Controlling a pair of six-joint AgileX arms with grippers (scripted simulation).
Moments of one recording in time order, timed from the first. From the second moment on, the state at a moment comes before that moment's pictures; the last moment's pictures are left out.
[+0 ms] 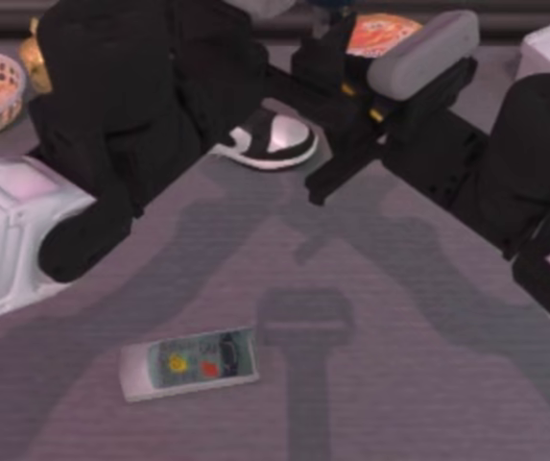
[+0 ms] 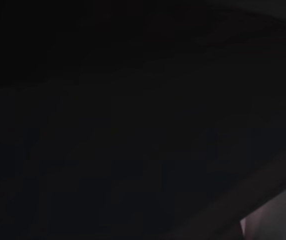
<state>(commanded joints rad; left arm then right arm) -0.68 1.47 0.89 0.56 0.02 0.00 0.63 1.60 0.76 0.88 -0.15 0.04</state>
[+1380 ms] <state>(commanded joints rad) -0.68 1.53 0.93 0.57 0.02 0.00 0.63 1.60 0.76 0.88 -0.15 0.04</state>
